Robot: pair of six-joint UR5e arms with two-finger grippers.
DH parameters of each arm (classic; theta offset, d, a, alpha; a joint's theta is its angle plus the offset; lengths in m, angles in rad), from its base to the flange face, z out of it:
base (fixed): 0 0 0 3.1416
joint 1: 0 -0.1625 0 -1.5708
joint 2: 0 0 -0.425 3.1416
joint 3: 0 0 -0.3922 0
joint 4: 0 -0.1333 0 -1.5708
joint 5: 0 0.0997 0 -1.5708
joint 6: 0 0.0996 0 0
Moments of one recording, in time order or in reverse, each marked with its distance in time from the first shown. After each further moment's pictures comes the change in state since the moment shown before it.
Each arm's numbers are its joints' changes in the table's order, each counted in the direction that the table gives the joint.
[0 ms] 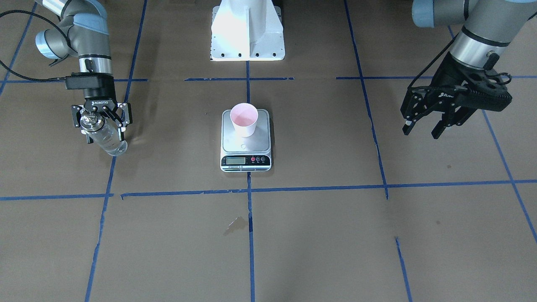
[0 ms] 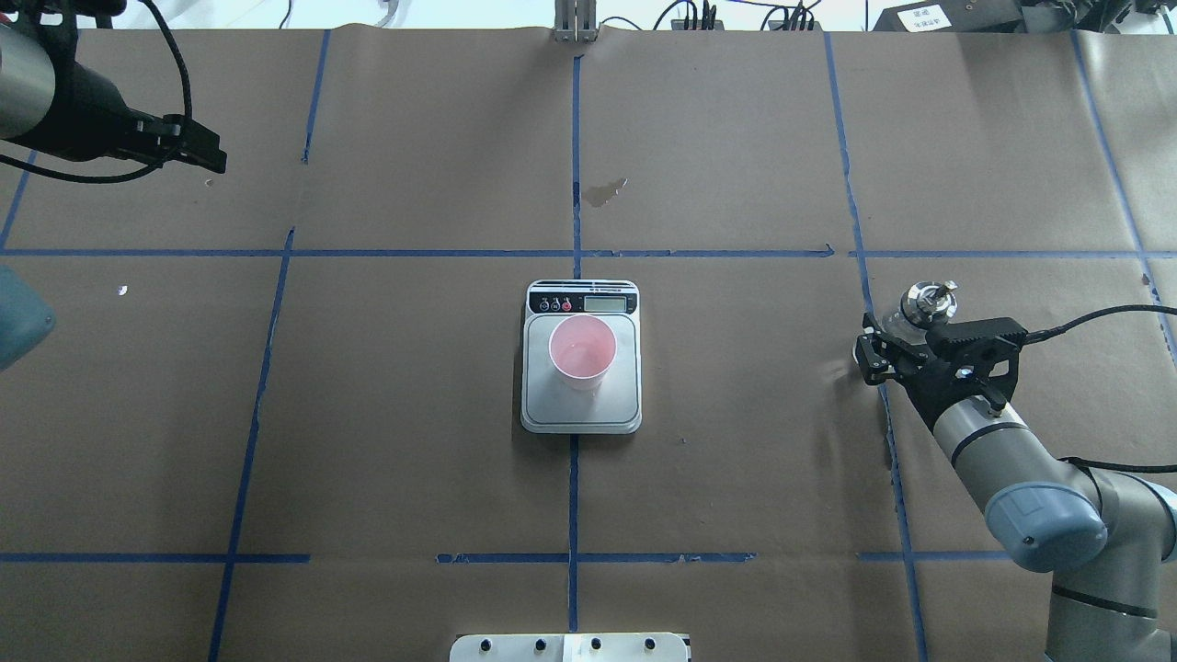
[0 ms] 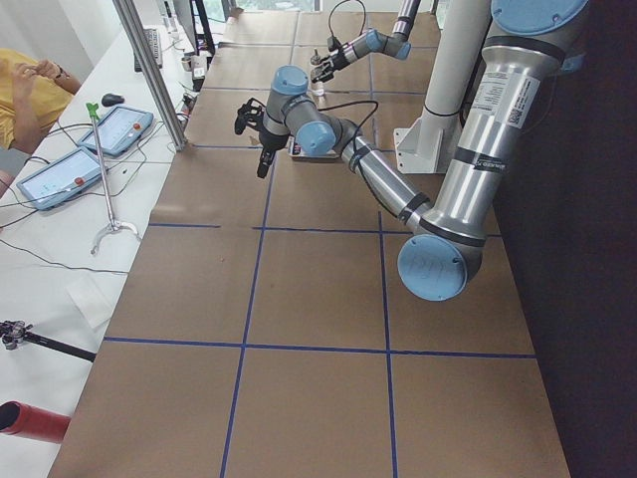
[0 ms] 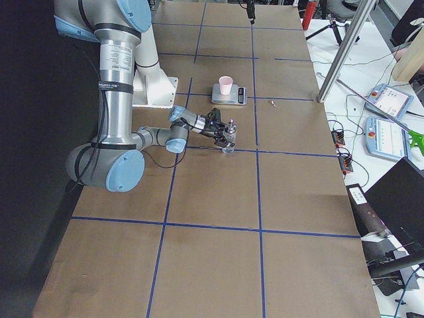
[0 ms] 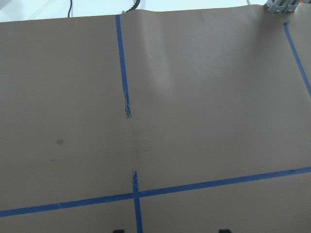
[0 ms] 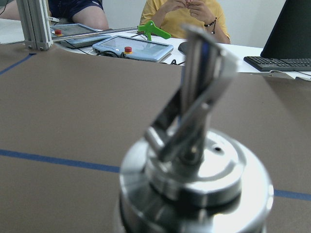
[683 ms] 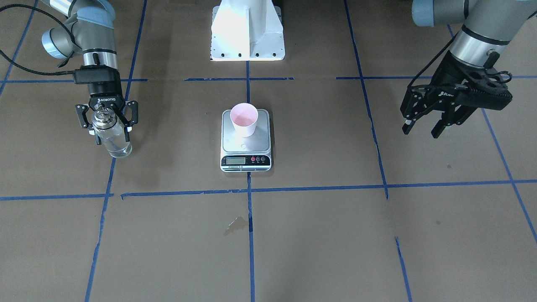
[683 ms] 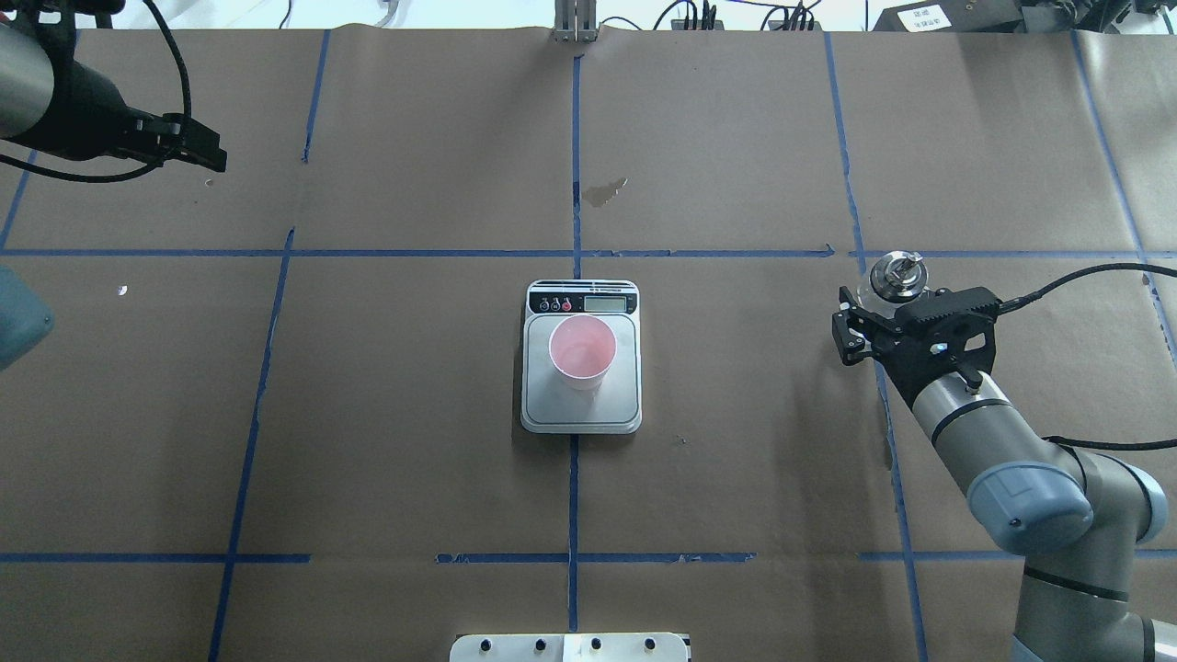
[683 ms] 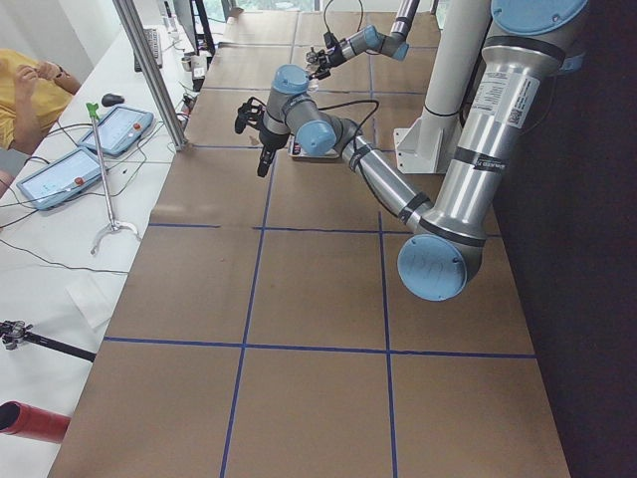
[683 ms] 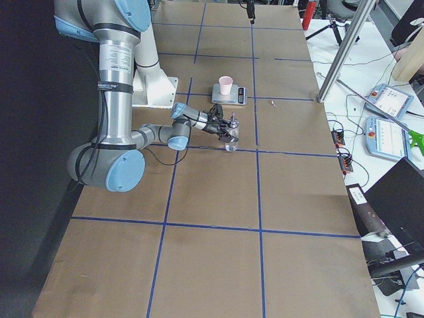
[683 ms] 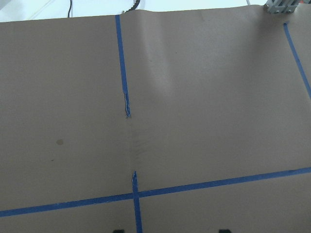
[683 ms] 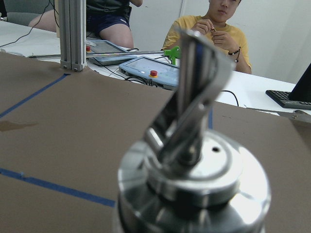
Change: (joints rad) left arm 0.001 0.000 0.005 0.000 0.000 -0.004; right arm -0.027 0.075 -0.053 0.026 0.001 -0.170
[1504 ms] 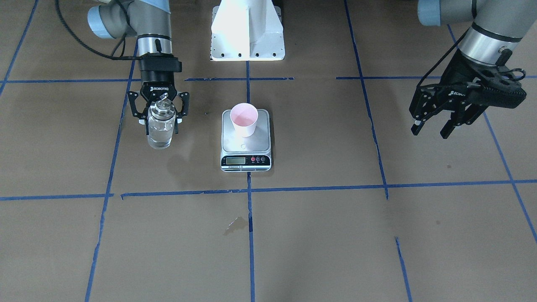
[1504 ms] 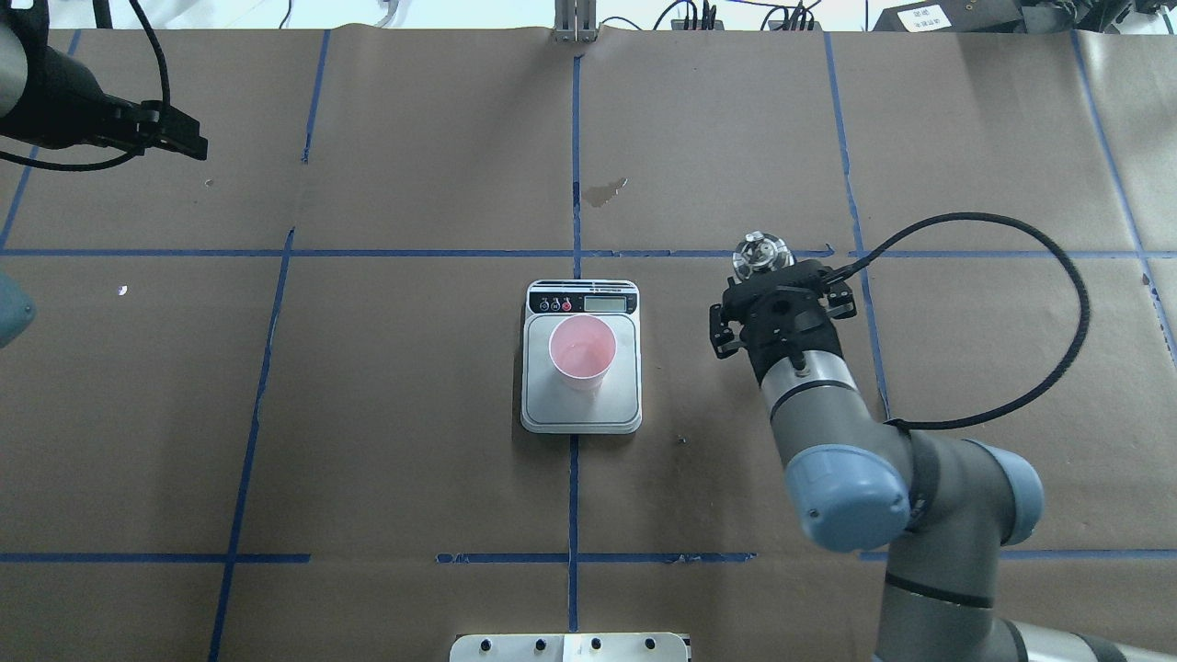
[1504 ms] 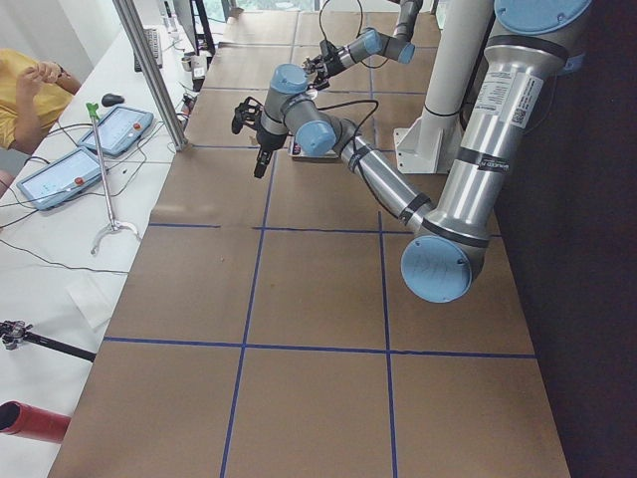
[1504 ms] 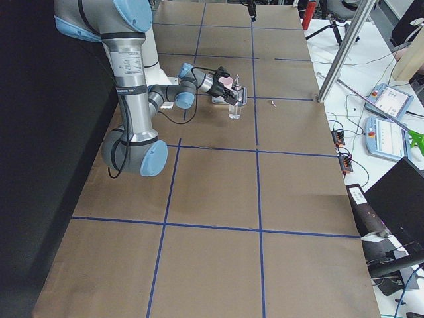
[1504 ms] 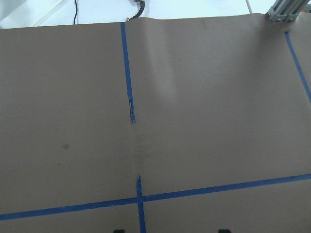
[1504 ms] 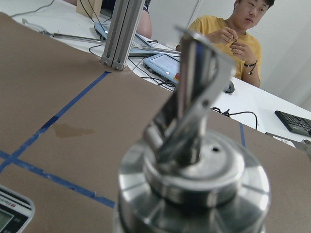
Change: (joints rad) left arm 0.035 0.013 0.003 0.000 0.002 0.024; right arm 0.067 0.313 -0.109 0.649 -0.050 -0.070
